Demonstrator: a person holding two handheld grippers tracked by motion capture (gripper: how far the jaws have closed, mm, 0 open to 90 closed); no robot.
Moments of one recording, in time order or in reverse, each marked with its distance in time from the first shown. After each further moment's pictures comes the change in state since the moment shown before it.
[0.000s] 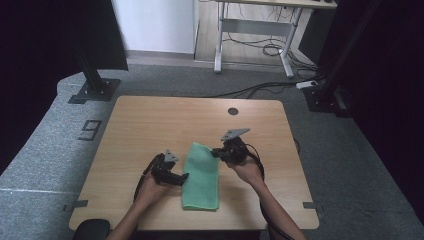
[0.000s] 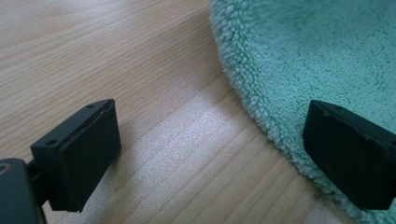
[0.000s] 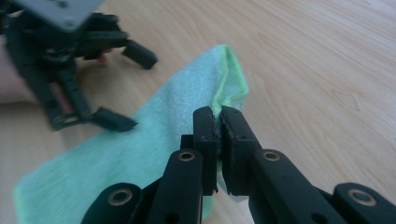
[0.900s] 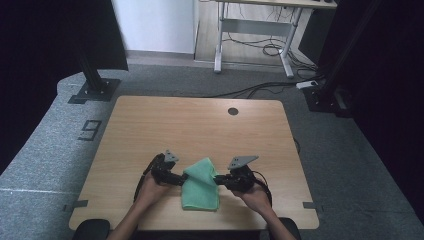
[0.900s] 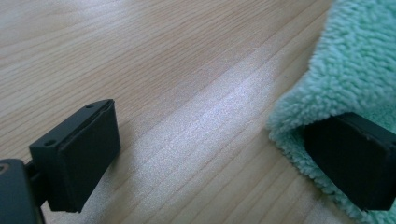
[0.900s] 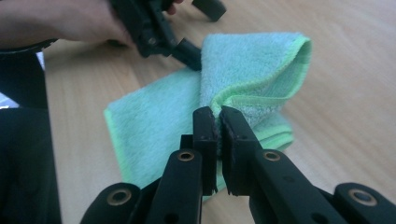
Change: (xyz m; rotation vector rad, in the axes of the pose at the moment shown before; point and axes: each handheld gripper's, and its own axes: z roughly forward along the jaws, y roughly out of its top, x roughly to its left) left arm 0.000 0.000 0.000 0.000 0.005 -0.005; right arm 0.047 -0.064 -0.021 -0.010 0.121 0.011
